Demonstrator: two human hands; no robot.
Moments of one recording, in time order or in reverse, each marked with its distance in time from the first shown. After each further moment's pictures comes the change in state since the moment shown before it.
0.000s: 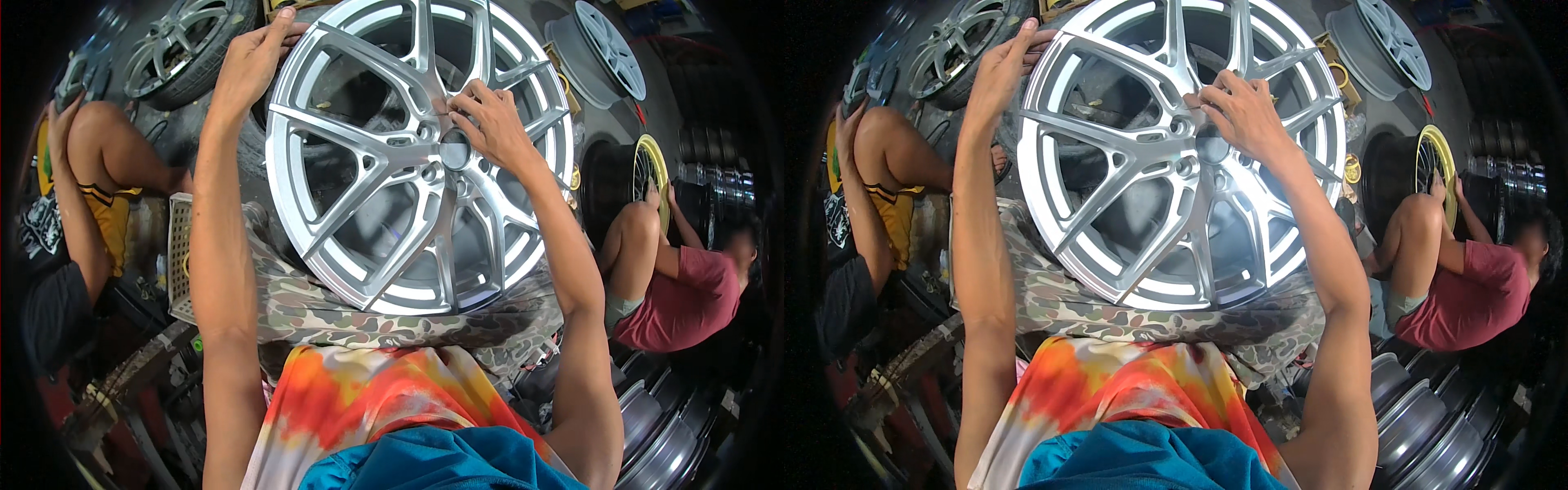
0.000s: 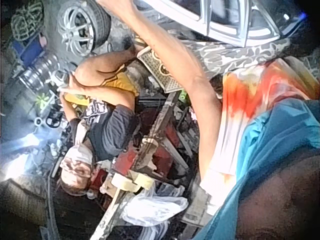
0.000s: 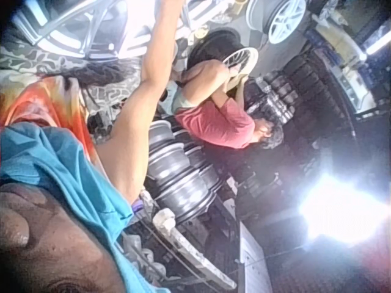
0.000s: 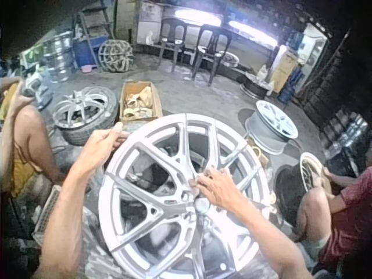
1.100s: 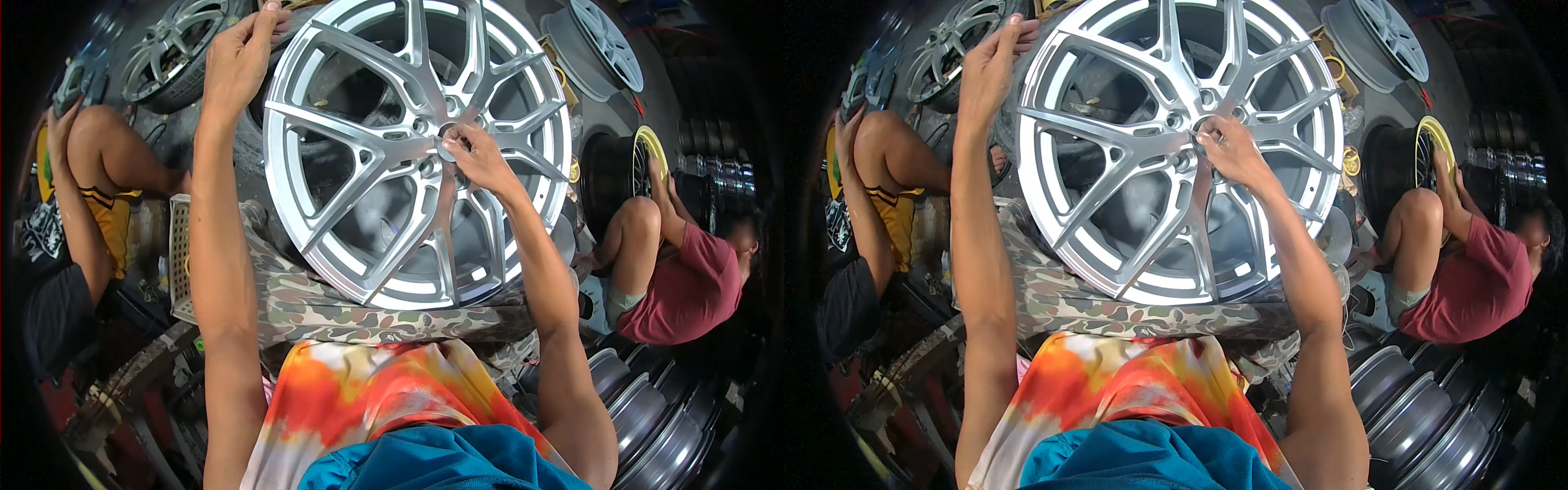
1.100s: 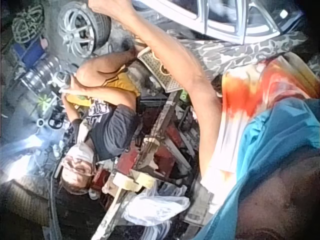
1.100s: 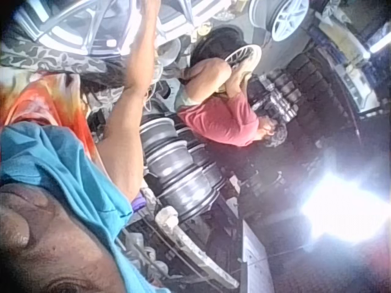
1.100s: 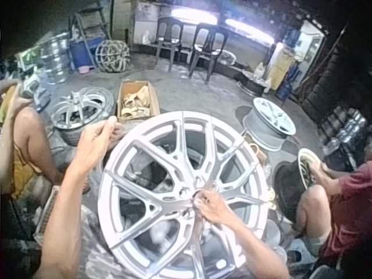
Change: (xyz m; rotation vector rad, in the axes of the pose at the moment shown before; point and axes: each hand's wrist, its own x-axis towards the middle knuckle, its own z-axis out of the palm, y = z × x) left_hand -0.003 0.010 0.000 0.106 0.124 0.137; right_hand -0.051 -0.021 0.051 0.501 -0.026 0.463
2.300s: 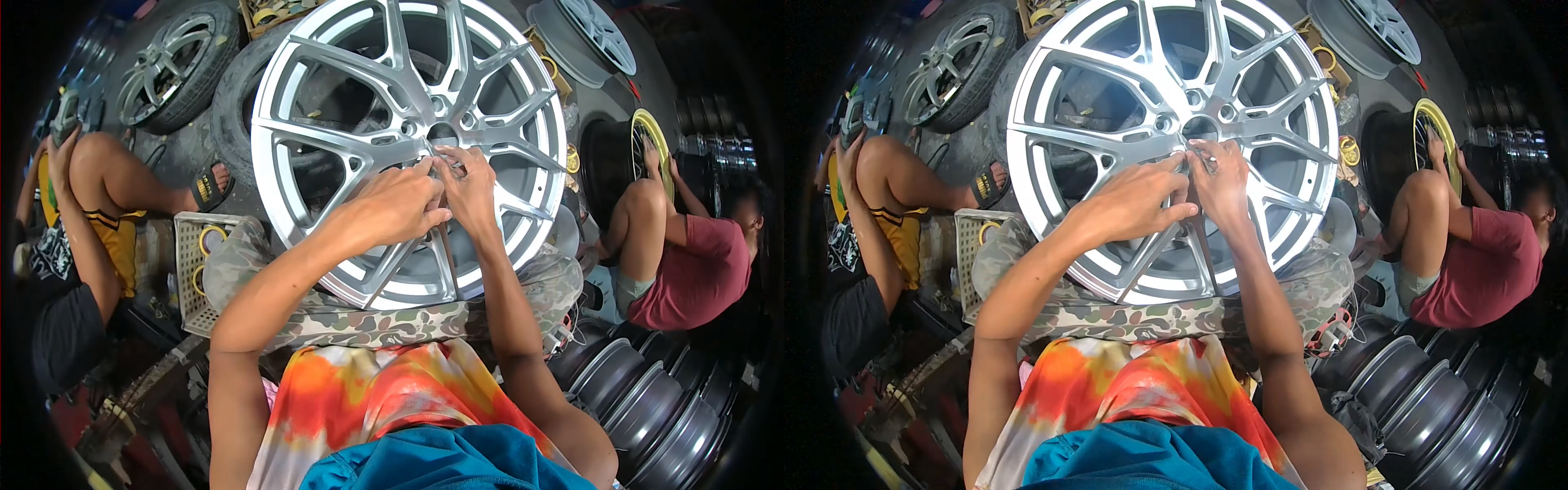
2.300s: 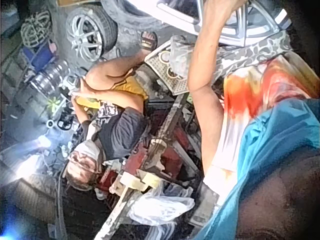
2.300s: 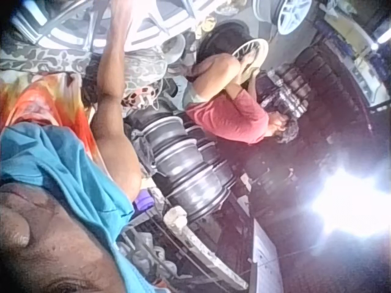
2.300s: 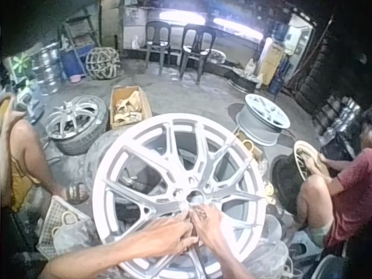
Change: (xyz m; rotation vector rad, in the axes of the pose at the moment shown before) left_hand -0.138 0.089 0.136 0.313 -1.016 0.078; right_hand -0.054 -0.048 0.029 0.146 0.402 0.207
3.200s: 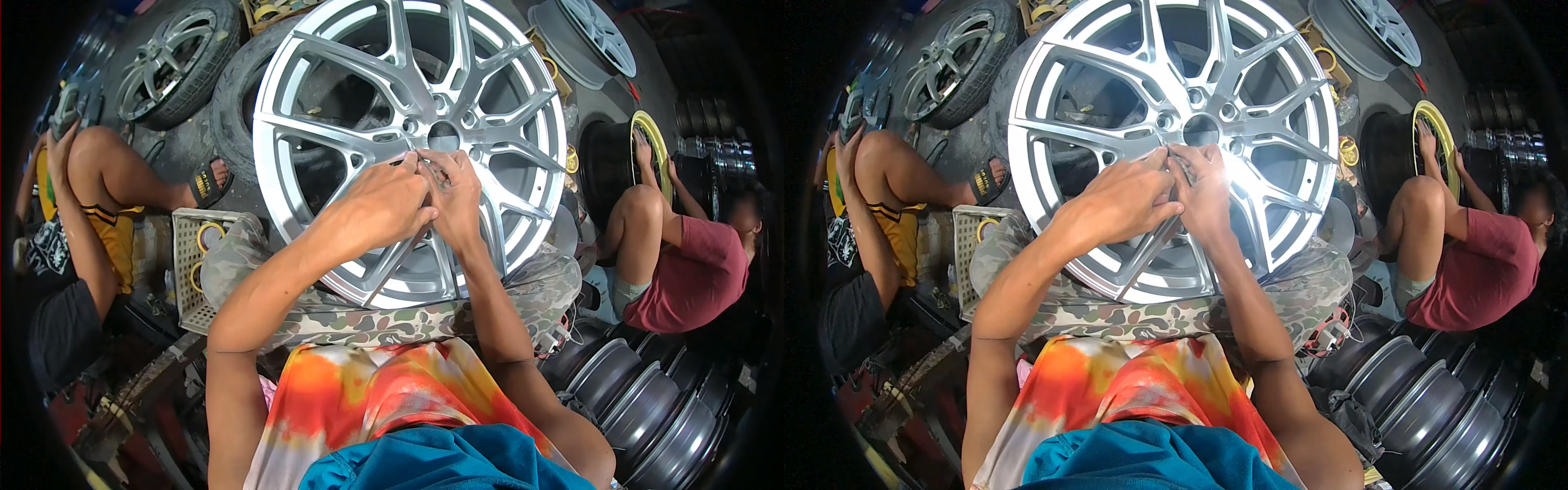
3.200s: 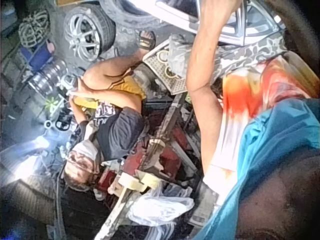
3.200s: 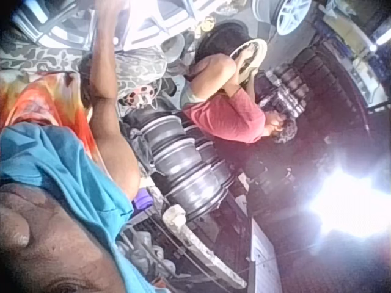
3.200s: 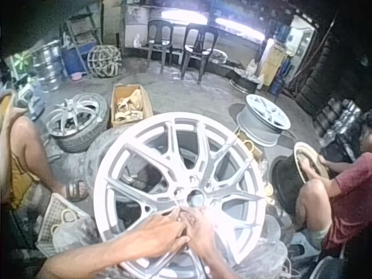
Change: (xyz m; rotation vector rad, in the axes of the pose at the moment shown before) left_hand -0.013 -0.004 -0.005 0.137 0.133 0.066; right_hand -0.020 -0.044 0.007 0.113 -0.044 0.040
